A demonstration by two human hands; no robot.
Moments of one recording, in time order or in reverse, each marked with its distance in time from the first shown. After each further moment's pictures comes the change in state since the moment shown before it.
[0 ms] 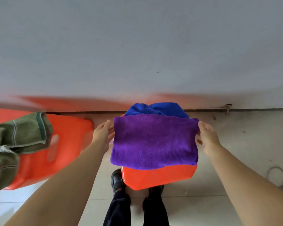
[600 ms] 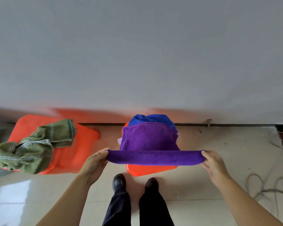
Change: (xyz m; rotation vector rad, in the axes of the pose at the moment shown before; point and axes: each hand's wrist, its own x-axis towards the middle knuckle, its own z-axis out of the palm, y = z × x) left_hand -0.171 0.006 -0.117 -0.145 -0.302 -0.027; right_hand -0.186 -0.018 -0.109 0.129 0.005 -0.009
